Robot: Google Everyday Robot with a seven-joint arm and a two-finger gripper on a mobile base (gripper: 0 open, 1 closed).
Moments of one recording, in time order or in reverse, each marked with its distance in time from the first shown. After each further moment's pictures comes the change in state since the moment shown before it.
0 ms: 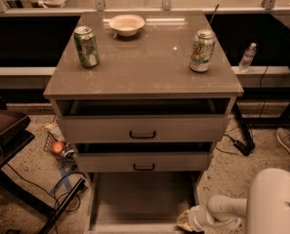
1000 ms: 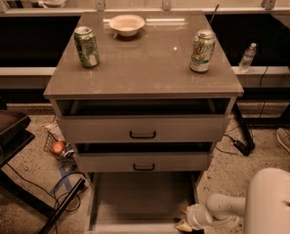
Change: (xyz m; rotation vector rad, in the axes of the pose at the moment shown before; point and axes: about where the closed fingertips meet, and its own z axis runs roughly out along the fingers) arm -0.001 0.005 0.005 -0.011 -0.002 0.001
